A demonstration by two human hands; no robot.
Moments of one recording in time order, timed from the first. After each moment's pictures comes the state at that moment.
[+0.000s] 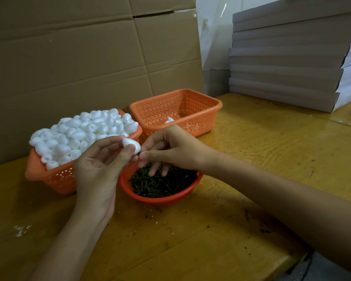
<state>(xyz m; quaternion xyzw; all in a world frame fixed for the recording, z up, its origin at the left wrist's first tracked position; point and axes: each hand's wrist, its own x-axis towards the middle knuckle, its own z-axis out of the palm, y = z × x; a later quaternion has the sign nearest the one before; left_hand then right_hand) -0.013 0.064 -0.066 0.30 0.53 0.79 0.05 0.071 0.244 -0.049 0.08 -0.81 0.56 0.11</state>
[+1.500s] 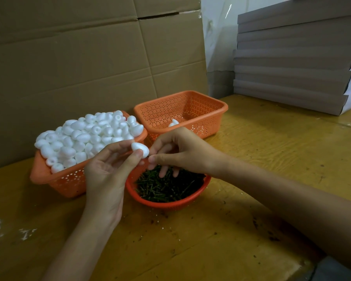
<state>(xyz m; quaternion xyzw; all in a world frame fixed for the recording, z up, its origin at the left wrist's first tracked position) -0.018 0.067 -0.070 0.31 0.55 0.78 0.07 0.070 0.251 -0.050 0.08 -0.85 0.50 0.15</state>
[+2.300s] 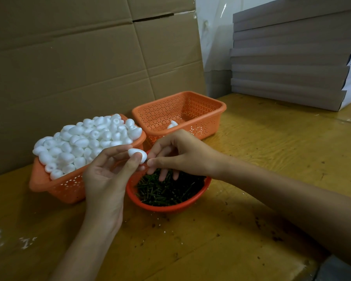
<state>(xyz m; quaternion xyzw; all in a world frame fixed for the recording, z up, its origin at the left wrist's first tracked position) -0.015 0.066 -0.068 0.30 0.55 0.78 0.05 0.071 0.250 -0.048 0.07 -0.85 0.51 0.13</state>
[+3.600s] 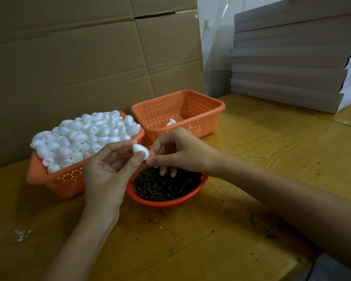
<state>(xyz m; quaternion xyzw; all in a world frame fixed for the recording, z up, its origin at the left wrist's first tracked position) -0.021 0.070 -0.078 0.35 0.56 0.75 0.02 0.069 0.252 -0.052 0.06 -0.85 0.50 0.15</state>
